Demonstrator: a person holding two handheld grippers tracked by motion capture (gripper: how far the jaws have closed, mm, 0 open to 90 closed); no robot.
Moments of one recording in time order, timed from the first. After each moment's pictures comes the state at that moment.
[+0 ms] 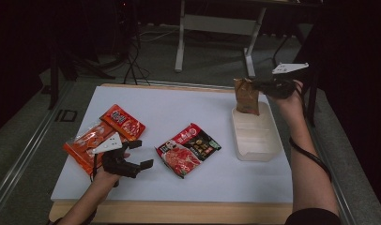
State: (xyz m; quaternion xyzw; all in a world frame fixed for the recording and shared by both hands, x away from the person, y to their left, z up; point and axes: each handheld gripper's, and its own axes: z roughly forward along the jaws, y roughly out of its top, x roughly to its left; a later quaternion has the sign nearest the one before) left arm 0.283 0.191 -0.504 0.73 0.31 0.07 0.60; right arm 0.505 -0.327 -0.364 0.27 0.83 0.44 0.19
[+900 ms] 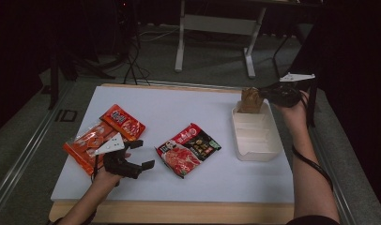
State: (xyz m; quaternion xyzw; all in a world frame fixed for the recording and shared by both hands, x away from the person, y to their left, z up) left arm 0.282 0.184 -0.504 0.74 0.30 0.08 0.59; right arm 0.497 -0.359 -0.394 0.36 0.80 0.43 0.20
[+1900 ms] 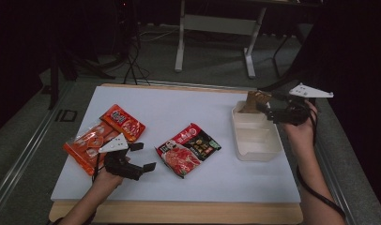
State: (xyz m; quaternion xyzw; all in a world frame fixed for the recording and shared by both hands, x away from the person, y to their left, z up) left arm 0.279 0.181 -0.495 0.77 0.32 0.06 0.55; right arm 0.391 -0.325 -0.355 0.35 0.75 0.51 0.24
